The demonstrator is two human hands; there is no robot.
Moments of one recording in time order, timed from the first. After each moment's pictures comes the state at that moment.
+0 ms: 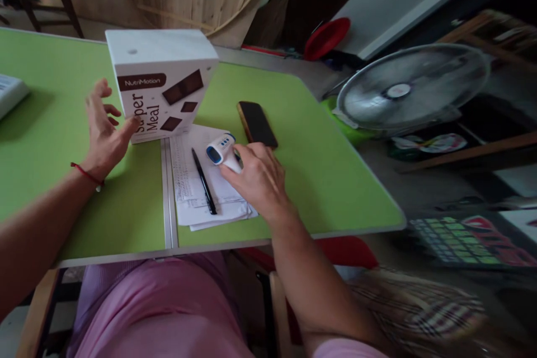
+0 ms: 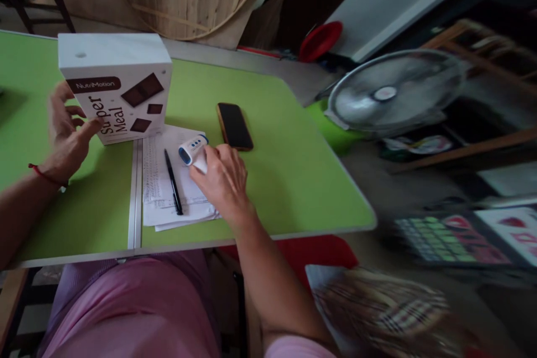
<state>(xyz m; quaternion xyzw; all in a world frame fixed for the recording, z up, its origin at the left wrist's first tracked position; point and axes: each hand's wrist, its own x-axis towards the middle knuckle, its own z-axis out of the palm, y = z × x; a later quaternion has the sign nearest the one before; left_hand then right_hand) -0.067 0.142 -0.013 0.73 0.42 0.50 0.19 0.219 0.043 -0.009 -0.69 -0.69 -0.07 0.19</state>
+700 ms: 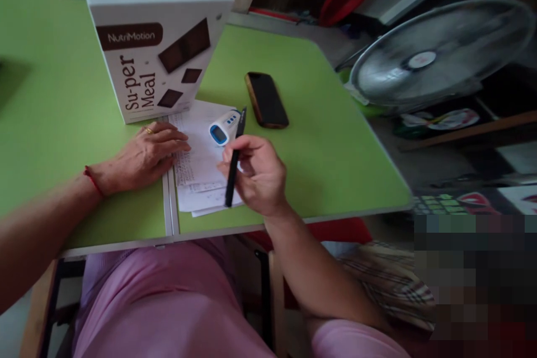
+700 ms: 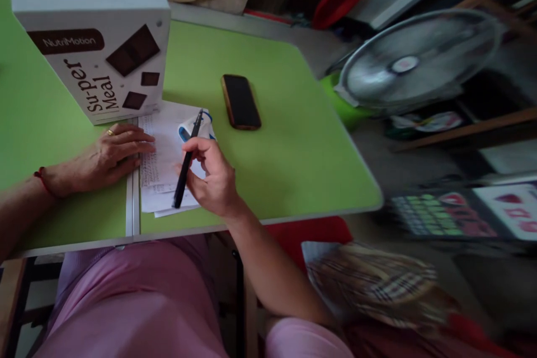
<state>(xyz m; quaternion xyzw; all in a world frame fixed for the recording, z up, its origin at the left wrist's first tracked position) -0.032 0.105 -0.027 0.94 0.19 0.24 0.15 0.204 0.015 -0.027 -0.48 -0.64 0.29 0.53</state>
